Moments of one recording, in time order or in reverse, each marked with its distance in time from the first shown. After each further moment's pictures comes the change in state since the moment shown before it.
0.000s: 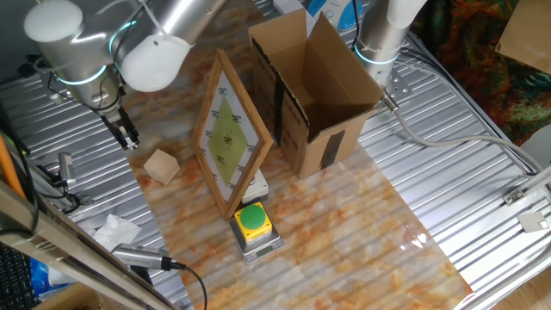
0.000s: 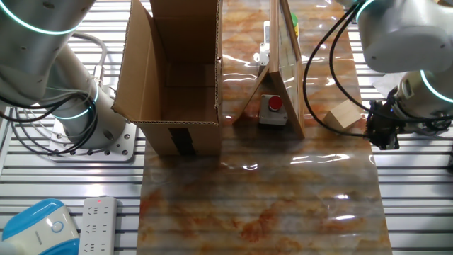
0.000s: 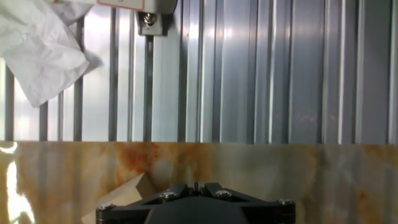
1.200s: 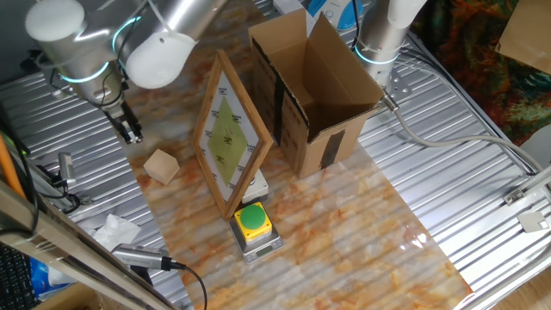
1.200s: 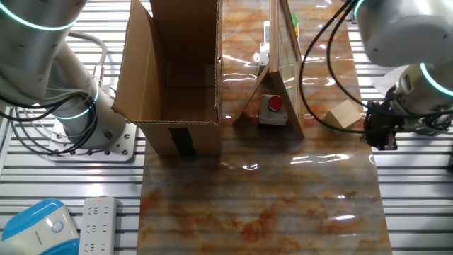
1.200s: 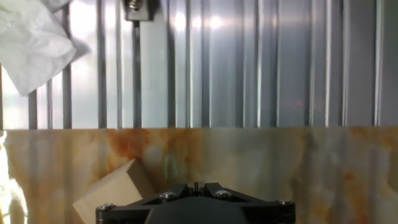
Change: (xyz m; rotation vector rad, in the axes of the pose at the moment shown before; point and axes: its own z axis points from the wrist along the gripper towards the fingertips) arm 0.012 -0.007 -0.012 0.052 0.034 0.001
